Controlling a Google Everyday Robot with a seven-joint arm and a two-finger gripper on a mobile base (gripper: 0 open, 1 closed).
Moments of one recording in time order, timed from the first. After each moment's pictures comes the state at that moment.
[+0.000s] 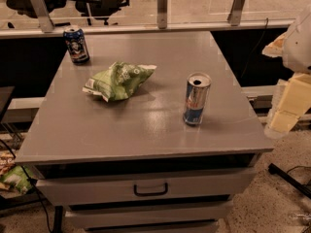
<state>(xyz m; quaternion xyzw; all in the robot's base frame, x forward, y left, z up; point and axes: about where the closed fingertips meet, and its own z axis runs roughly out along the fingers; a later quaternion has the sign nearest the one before) 0.438 -0.216 0.977 -0.60 0.78 -0.04 0.16</state>
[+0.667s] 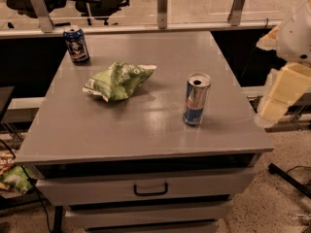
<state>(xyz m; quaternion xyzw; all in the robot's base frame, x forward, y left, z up) 0.452 -0.206 0.985 -0.60 0.78 -0.02 0.18</state>
